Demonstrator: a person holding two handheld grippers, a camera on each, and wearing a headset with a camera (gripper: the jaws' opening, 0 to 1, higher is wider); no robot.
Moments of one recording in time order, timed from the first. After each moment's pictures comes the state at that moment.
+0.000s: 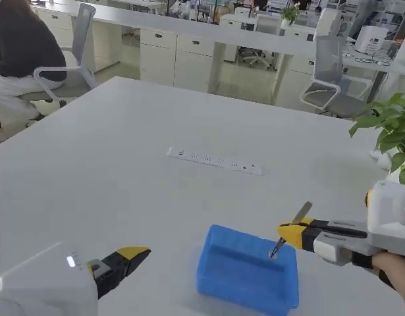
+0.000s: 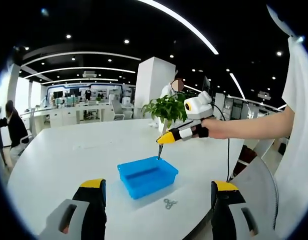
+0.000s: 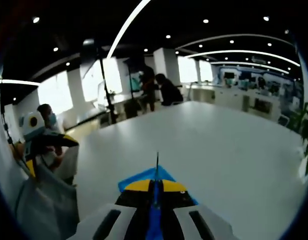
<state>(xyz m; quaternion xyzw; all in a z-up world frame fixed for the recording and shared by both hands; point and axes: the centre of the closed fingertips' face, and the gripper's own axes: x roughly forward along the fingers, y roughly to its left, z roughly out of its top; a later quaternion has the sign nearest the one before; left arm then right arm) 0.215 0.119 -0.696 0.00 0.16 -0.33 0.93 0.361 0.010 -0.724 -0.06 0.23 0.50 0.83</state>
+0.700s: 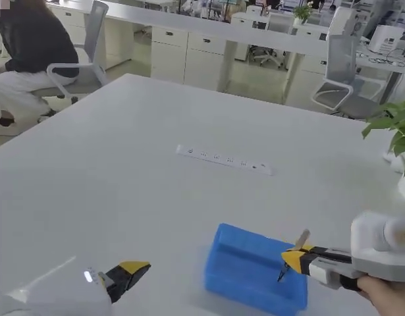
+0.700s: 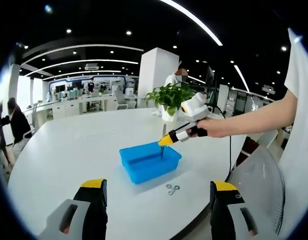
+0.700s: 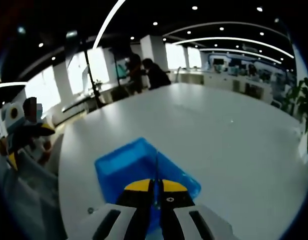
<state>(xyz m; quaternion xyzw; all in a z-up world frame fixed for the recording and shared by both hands) 0.204 0.122 -0.732 0.02 0.20 -0.31 0.93 0.377 -0.004 -0.794 -0.07 0.29 0.46 0.84</state>
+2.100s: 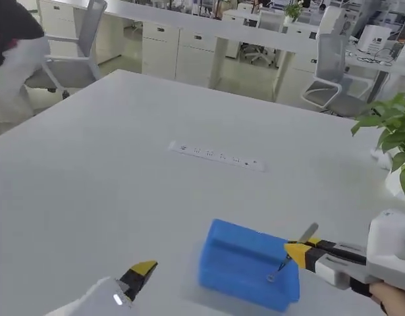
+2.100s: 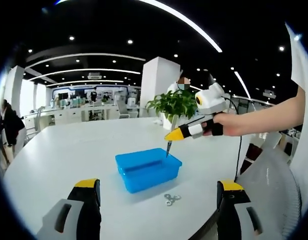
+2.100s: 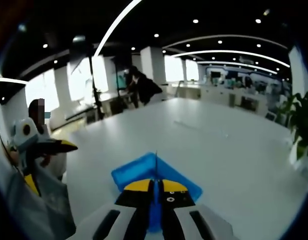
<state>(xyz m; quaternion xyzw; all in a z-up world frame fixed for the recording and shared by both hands) 0.221 0.102 -0.738 -0.02 0.13 -0.31 0.94 0.342 -0.005 -0.738 -0.07 0.23 0.45 0.86</state>
